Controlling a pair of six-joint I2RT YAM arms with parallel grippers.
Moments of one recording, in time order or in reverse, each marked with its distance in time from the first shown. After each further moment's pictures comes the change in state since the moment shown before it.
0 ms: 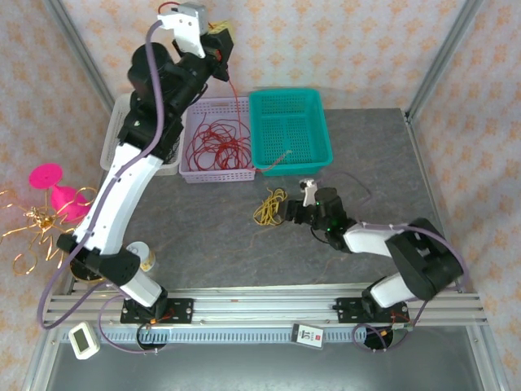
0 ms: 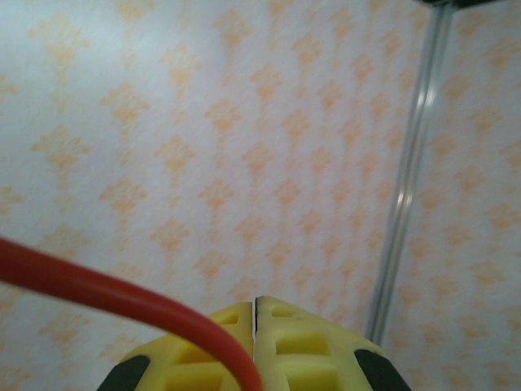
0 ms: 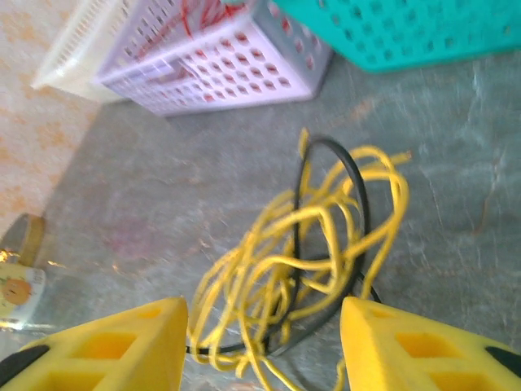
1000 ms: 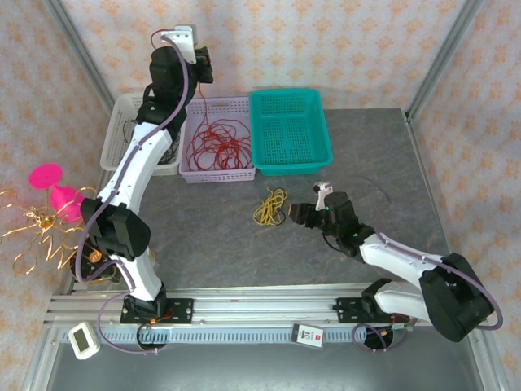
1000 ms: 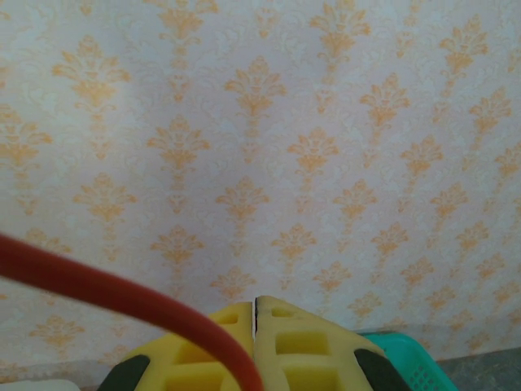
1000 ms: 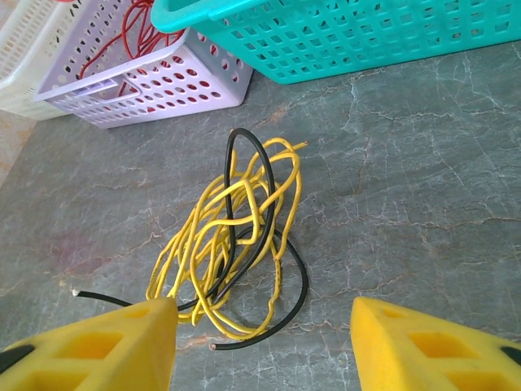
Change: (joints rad) left arm 0.214 0.167 -0.131 0.065 -0.084 -0.006; right arm 0.000 -0.251 -0.037 -0.305 0.170 -0.015
